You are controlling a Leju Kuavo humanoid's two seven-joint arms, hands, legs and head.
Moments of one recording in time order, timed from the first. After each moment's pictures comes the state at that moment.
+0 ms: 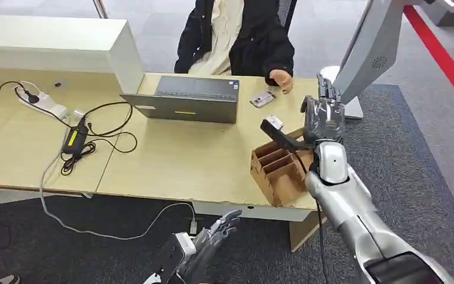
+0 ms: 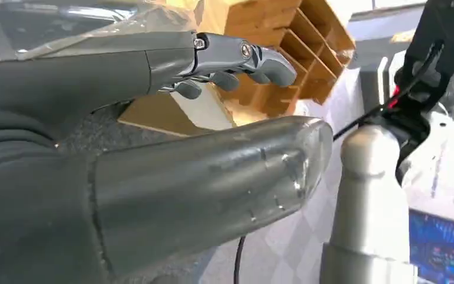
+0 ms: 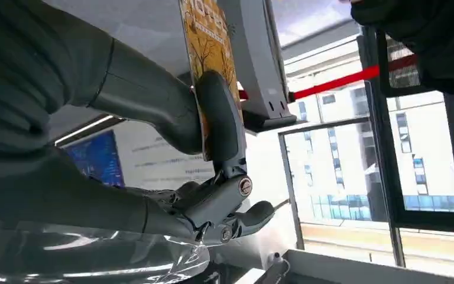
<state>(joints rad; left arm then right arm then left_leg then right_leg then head) -0.18 0.10 -1.04 -1.61 0.11 0.22 -0.16 -0.76 -0.12 0.45 -0.79 1.24 -0.70 0.31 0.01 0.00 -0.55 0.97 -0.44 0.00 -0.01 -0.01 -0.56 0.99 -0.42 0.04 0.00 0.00</state>
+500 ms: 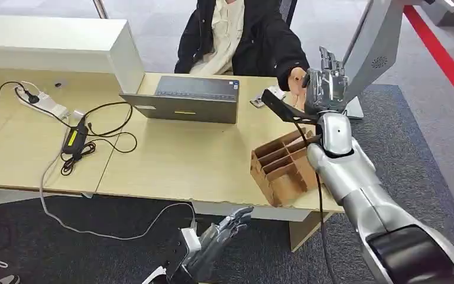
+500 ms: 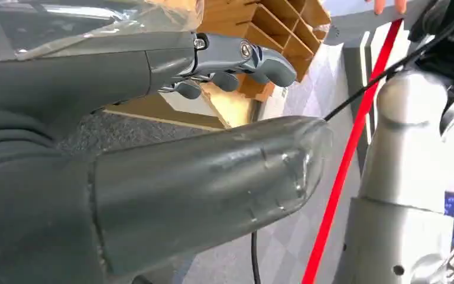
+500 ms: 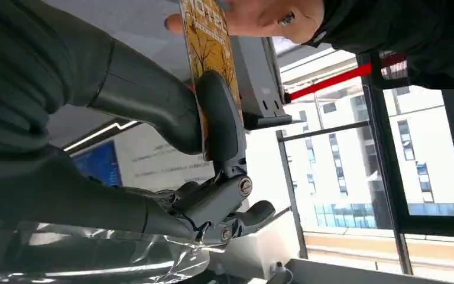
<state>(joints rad) -0.24 0.06 -1.05 -1.56 0.14 0.14 -0.19 -0.95 -0.10 0.51 -0.70 1.10 -0.60 0.29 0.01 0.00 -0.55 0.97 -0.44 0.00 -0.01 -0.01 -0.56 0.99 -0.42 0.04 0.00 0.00</state>
